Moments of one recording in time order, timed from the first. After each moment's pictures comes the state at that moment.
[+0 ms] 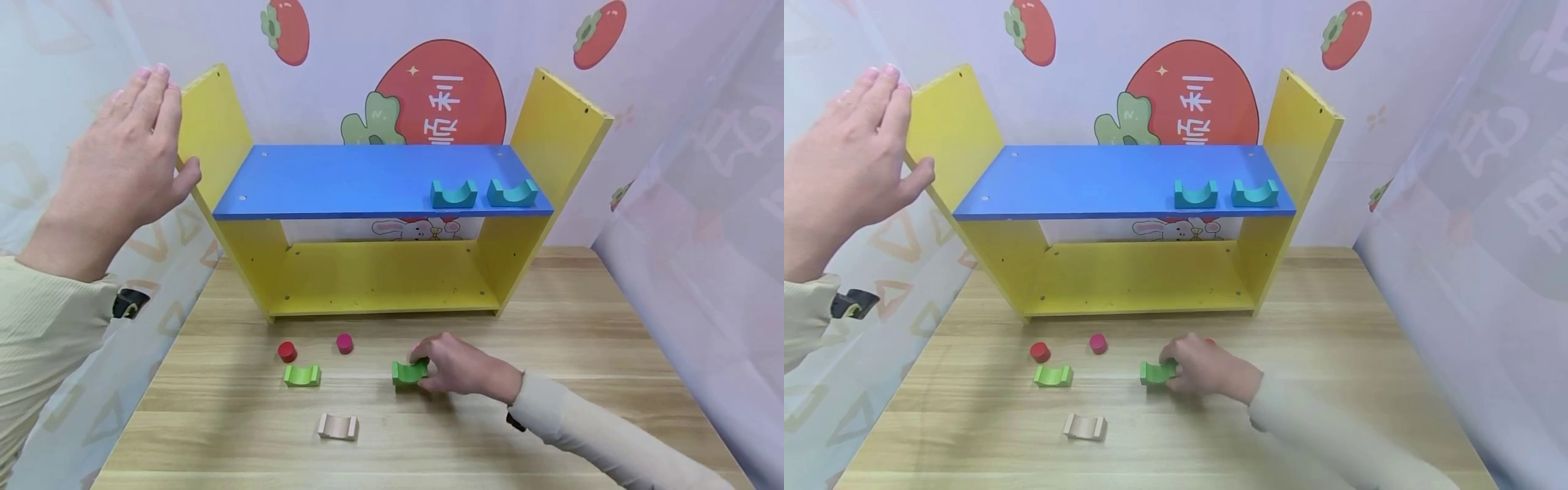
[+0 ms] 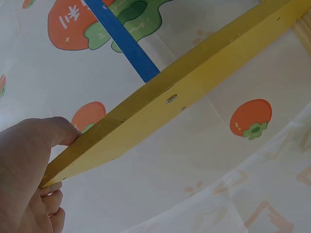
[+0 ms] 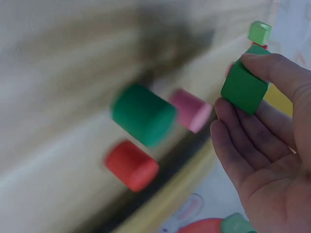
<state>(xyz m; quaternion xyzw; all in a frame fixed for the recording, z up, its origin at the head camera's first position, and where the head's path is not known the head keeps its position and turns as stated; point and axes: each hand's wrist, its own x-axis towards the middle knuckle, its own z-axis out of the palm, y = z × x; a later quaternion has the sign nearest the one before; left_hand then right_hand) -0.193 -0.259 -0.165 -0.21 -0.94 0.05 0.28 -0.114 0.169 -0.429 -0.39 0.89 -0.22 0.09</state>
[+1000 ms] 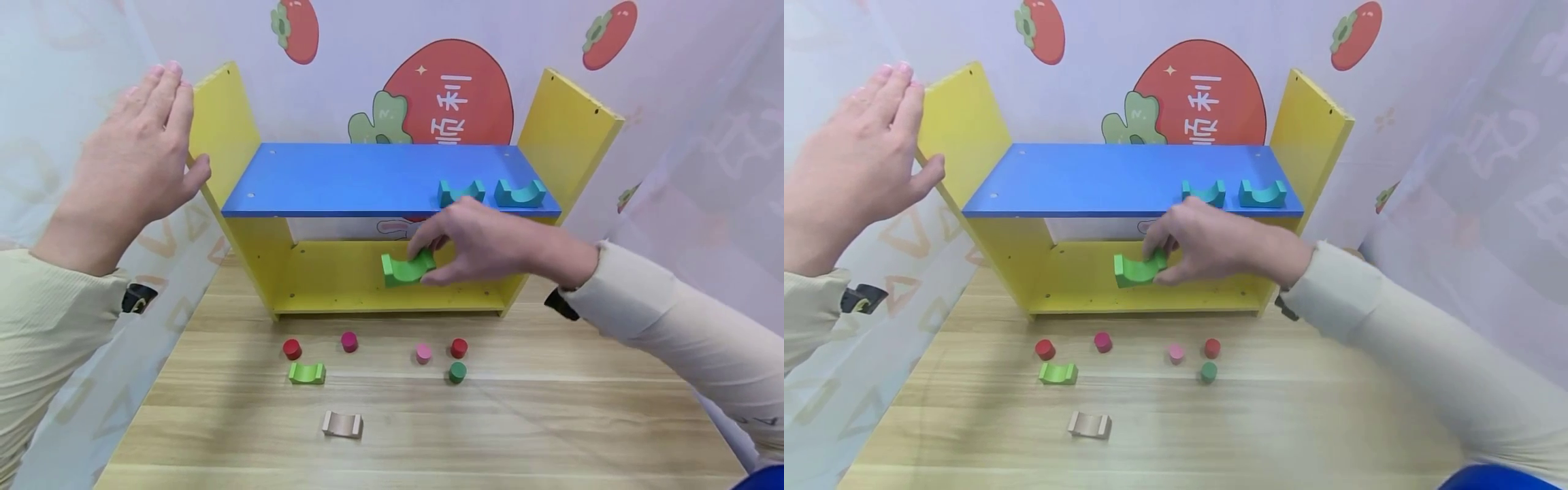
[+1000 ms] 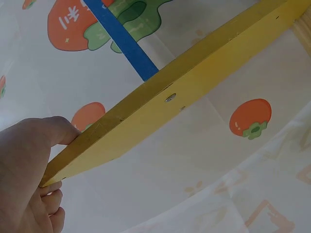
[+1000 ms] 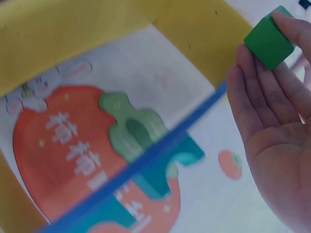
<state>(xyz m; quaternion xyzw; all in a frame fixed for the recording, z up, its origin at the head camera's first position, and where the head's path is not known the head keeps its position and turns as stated) -0.192 -0.260 -0.162 -0.21 -0.94 0.06 0.26 -0.156 0.160 -0.198 -0.43 0.89 -0.16 0.06</state>
